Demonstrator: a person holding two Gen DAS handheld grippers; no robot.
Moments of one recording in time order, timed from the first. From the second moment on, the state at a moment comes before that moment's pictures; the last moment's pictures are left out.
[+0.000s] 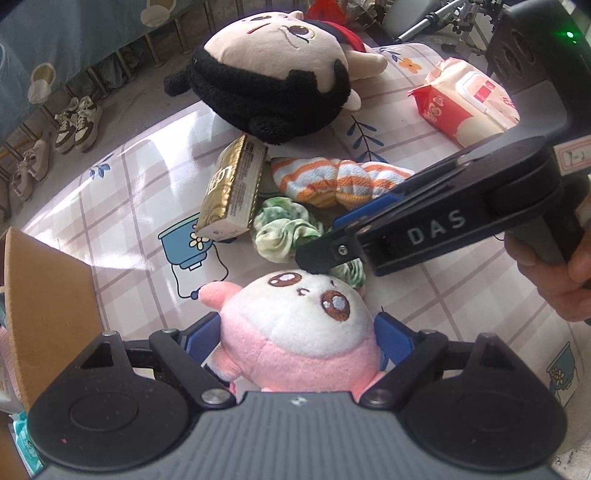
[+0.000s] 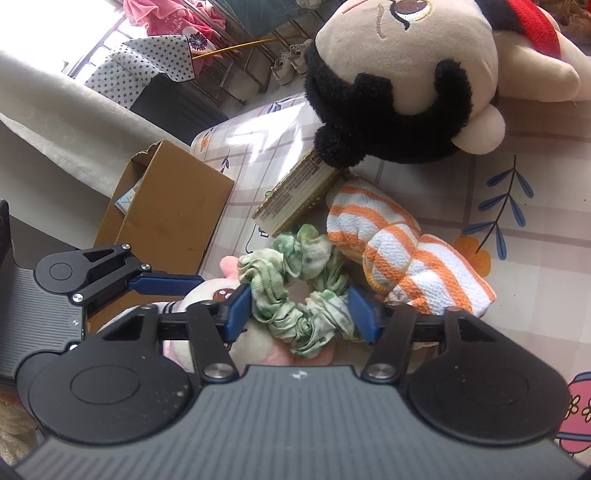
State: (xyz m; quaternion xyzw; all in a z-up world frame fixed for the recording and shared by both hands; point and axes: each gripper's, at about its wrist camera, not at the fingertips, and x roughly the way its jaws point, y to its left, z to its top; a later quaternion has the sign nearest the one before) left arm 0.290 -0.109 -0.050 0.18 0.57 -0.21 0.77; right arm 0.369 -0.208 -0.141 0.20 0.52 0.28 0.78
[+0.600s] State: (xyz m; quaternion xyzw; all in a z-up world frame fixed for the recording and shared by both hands) left arm 0.272 -0.096 0.008 0.16 0.50 -0.22 0.82; right arm 0.348 -0.247 -0.103 0.30 0.45 0.31 0.78
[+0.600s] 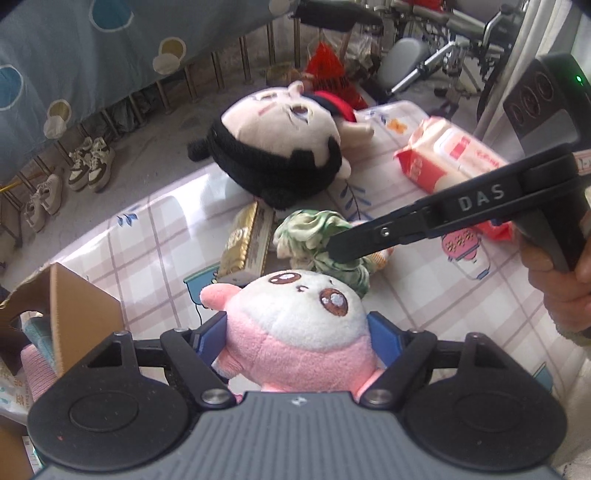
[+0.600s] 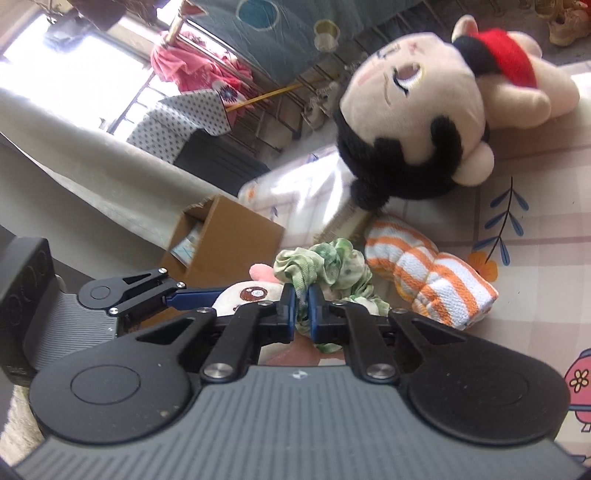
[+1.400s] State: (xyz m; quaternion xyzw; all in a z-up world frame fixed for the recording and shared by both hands) left arm 0.140 0.105 0.130 0.02 0.39 -0.09 0.92; right arm 0.276 -0.057 0.082 0.23 0.39 0.48 0.75
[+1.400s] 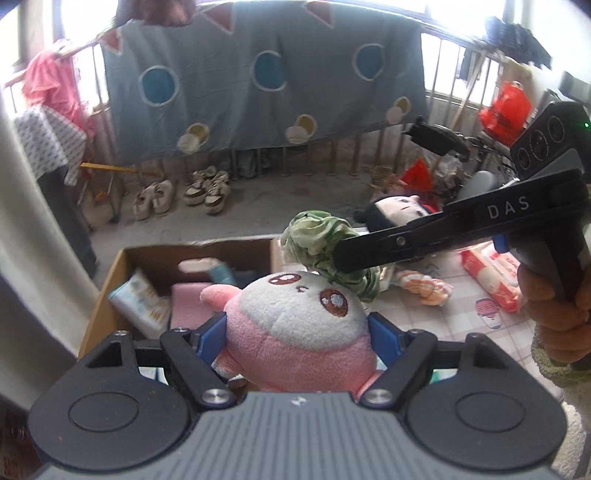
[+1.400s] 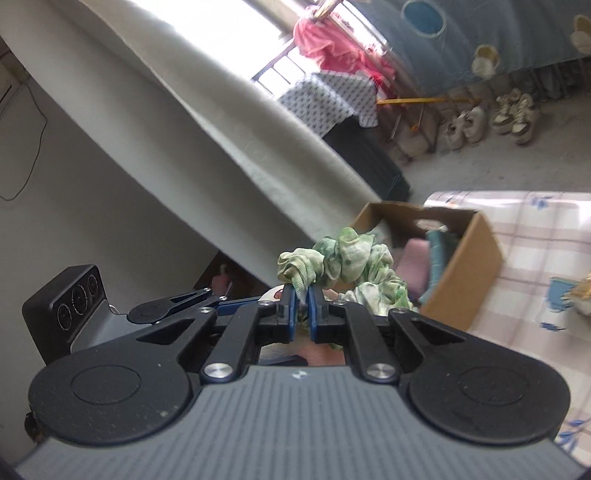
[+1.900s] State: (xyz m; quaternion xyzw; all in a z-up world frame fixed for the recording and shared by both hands) left arm 0.145 0.211 0.035 -0.08 0.45 -0.09 0.88; right arm 0.300 0.070 -0.002 0.22 0.50 0.46 0.70
